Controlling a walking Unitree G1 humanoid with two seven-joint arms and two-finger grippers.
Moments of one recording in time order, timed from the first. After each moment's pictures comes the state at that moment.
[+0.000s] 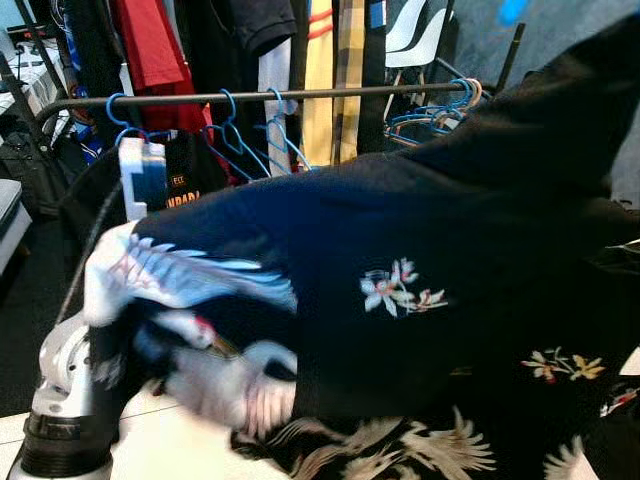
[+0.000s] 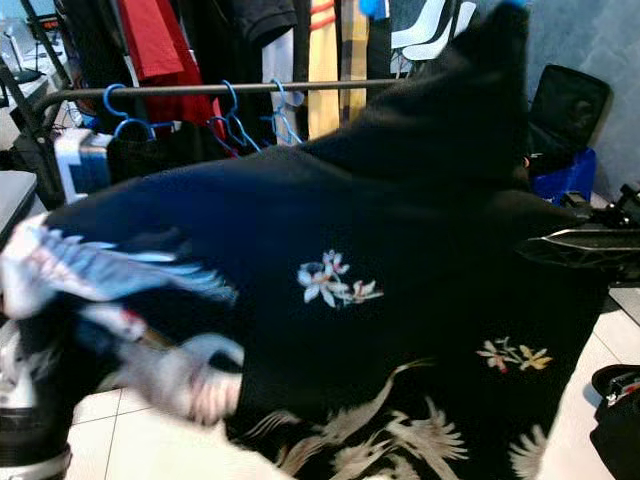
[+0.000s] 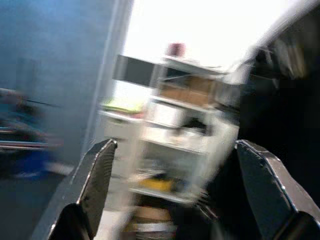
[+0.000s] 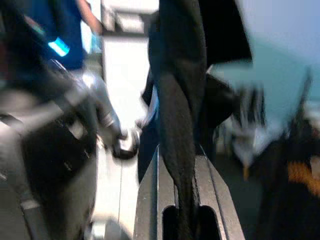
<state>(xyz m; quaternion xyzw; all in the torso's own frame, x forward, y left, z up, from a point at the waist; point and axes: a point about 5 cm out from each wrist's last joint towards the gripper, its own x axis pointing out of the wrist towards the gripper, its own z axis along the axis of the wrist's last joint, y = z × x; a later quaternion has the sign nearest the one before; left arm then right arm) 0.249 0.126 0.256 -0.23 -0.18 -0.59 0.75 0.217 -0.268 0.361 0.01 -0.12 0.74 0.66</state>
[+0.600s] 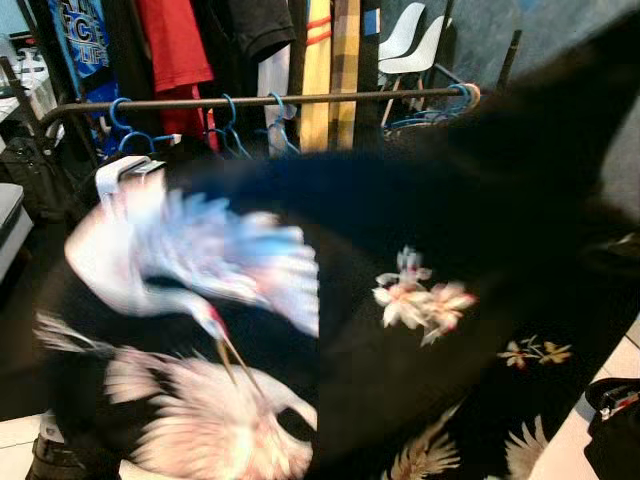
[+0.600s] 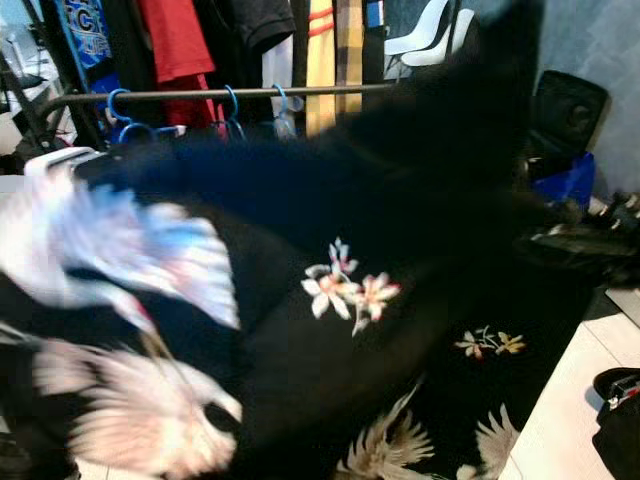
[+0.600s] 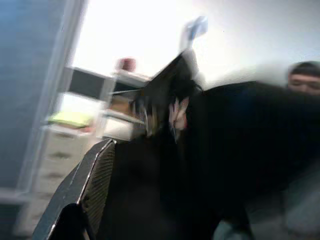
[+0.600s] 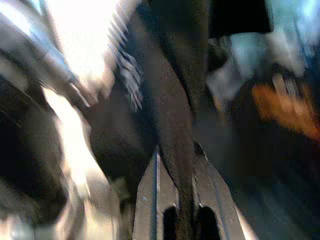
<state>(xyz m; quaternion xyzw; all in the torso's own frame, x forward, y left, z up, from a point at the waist) 0.240 0.125 0.264 -0.28 -0.19 -0.62 0.71 0.230 -0.286 0.312 -0.07 0.05 0.63 0.77</state>
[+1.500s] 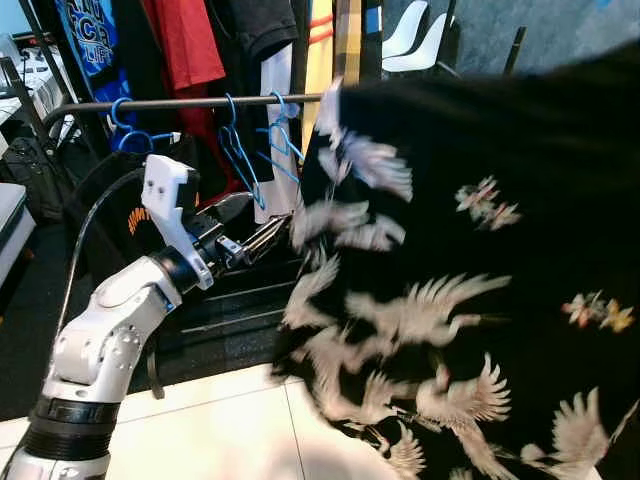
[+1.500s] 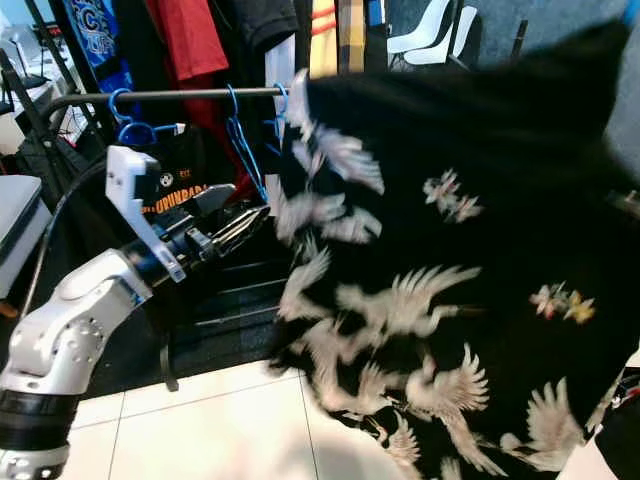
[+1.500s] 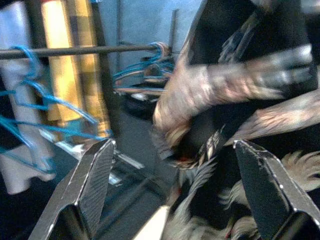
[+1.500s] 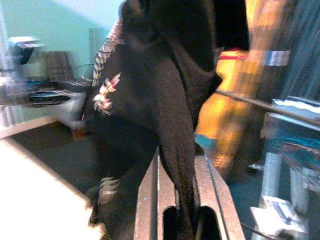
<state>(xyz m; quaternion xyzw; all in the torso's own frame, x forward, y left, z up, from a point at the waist) 0.311 0.164 0.230 -0.04 -0.12 -0.31 0.94 0.231 -0.366 0.330 -0.08 -0.11 0.35 0.93</state>
